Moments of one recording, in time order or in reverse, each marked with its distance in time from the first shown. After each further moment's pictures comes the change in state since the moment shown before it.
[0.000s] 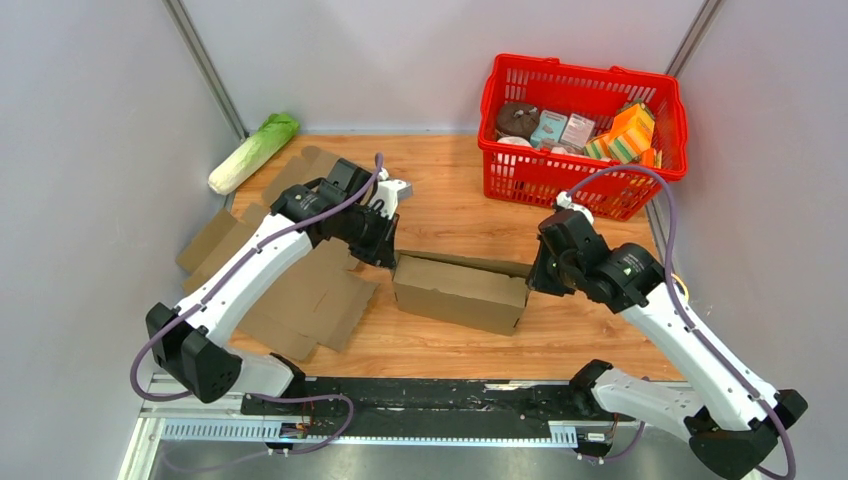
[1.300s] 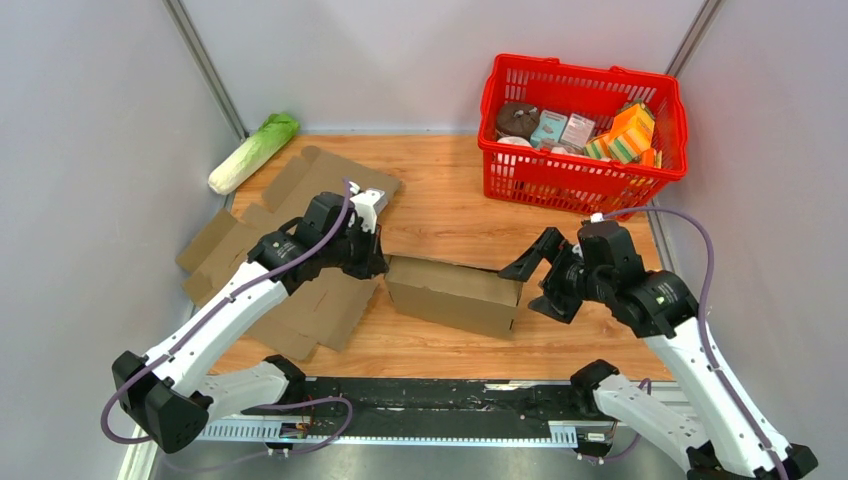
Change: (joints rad) left arm -0.025 -0.277 -0.323 0.302 -0.186 -0.191; right arm -0.120 -0.209 -0.104 0.108 -0.341 0.320
